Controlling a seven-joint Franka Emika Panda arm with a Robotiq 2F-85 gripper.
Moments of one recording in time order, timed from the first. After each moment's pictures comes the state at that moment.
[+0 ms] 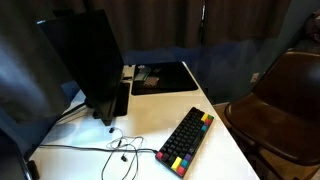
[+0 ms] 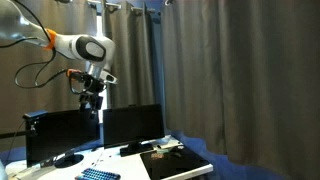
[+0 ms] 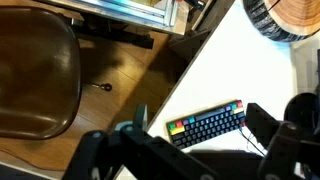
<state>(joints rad) 0.21 -0.64 0.11 -2.28 0.29 1.45 0.09</state>
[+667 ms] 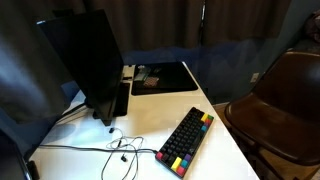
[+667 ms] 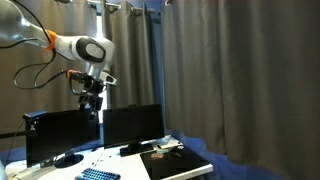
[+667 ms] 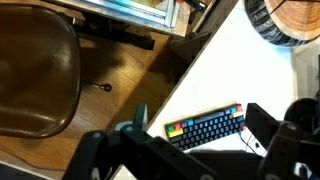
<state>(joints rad) 0.21 -0.62 0.13 -2.28 0.29 1.45 0.07</state>
